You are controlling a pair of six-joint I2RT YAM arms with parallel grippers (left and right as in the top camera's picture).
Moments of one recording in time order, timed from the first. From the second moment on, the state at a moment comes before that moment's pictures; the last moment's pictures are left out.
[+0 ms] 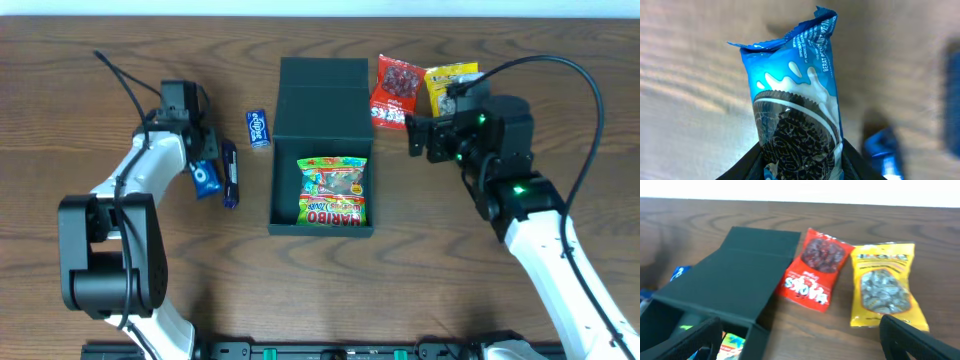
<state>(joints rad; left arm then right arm) 0.01 1.84 1.17 -0.46 -0.10 -0.15 0.15 1.29 0.92 -0.20 -0.13 0.11</state>
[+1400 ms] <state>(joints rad) -0.50 1.70 1.32 -0.81 -0.09 -0.38 0.09 1.29 0.92 -0.17 -0.12 0.13</state>
